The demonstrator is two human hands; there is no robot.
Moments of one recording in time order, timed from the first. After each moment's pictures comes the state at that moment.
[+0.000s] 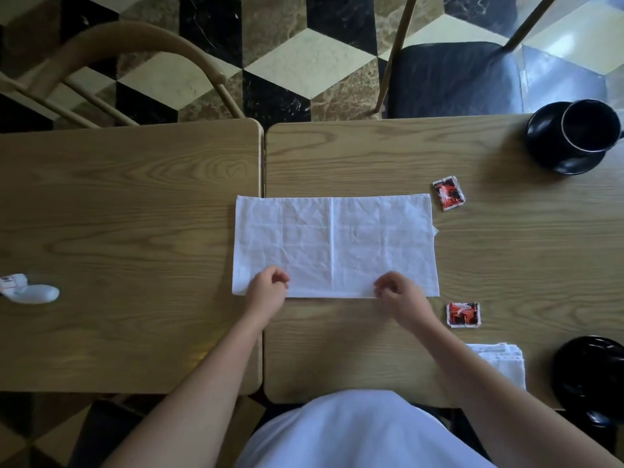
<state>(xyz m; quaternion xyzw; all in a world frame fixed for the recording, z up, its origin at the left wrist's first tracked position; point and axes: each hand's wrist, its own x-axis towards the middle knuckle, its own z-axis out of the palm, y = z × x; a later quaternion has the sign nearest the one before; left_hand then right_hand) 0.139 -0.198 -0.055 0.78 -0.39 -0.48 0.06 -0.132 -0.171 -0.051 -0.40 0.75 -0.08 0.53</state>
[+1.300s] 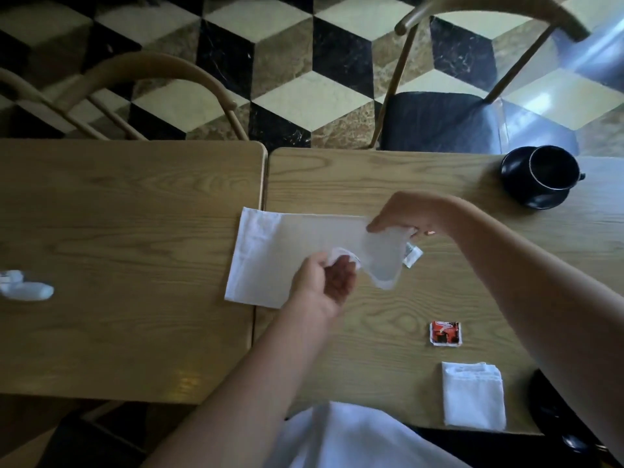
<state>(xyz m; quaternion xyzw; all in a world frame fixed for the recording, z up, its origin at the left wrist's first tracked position) 0.018 -0.235 0.069 0.54 0.19 -0.73 0.38 -0.153 -0.357 0.061 -0.52 0.67 0.13 0.51</state>
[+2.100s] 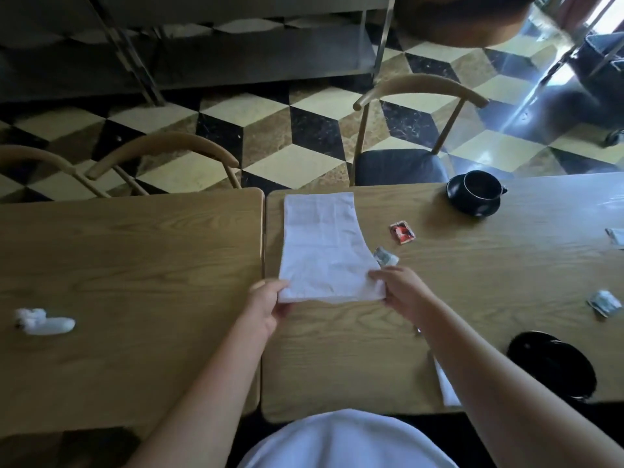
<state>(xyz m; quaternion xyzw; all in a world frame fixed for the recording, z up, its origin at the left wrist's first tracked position) 0.115 -0.177 0.061 0.66 -0.10 -0.65 0.35 -0.137 -0.173 0.063 -0.22 0.71 -0.29 0.60</state>
